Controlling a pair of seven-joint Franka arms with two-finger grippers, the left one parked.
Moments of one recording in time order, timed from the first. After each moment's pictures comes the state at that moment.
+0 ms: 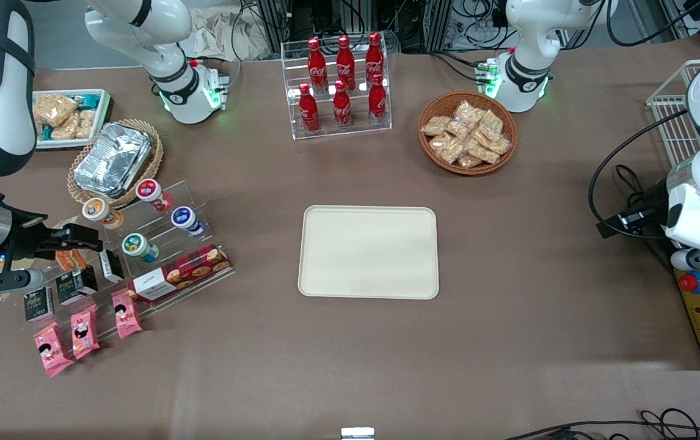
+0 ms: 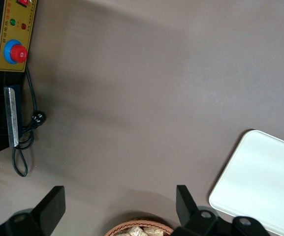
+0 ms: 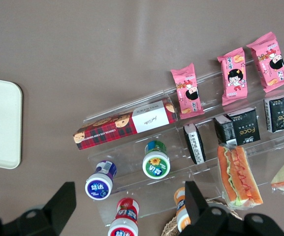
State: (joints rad) arm 0.04 0.30 -0.06 -1.35 0.06 1.54 -0.12
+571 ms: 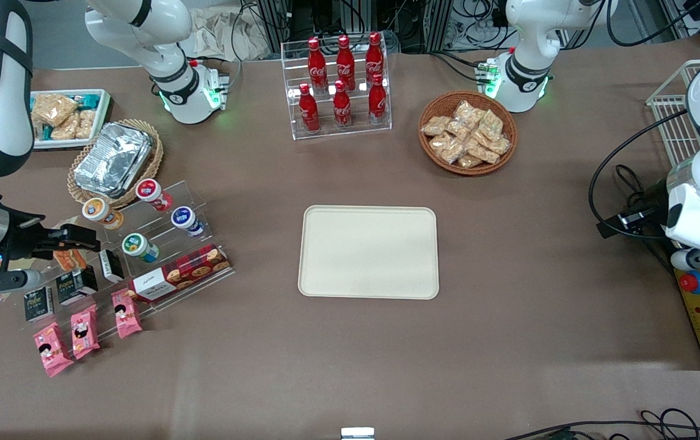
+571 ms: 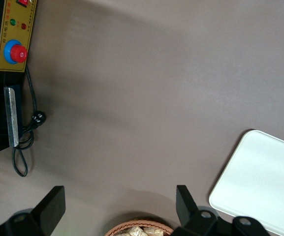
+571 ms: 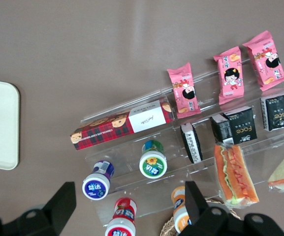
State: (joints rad) arm 0.03 0.30 -0.06 -1.35 0.06 1.54 -0.12
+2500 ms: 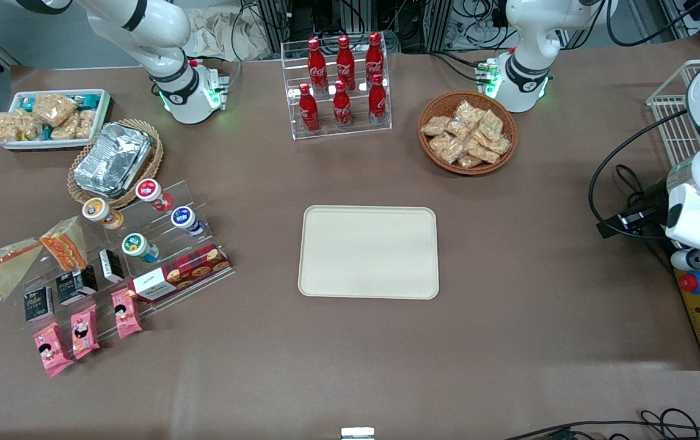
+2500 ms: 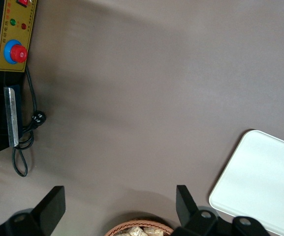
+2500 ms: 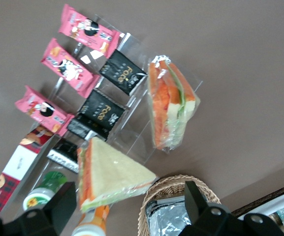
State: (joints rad) arm -0.23 0.36 -0.23 -1.38 0.05 1.60 0.08
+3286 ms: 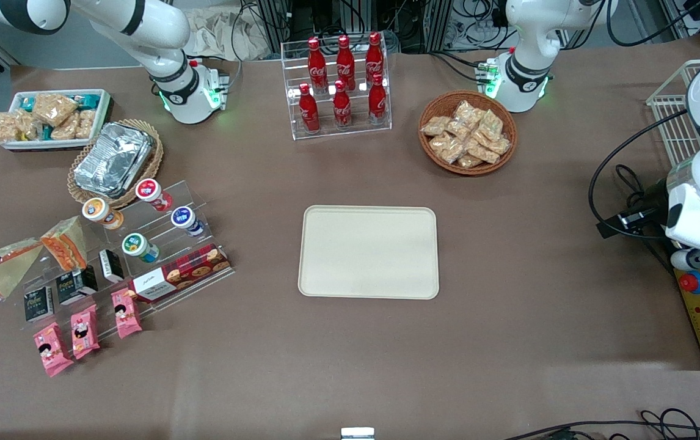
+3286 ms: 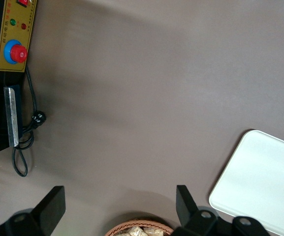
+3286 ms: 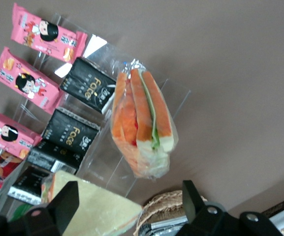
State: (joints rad) arm -0.29 0.45 -0.22 -1.42 0.07 1.71 0.09
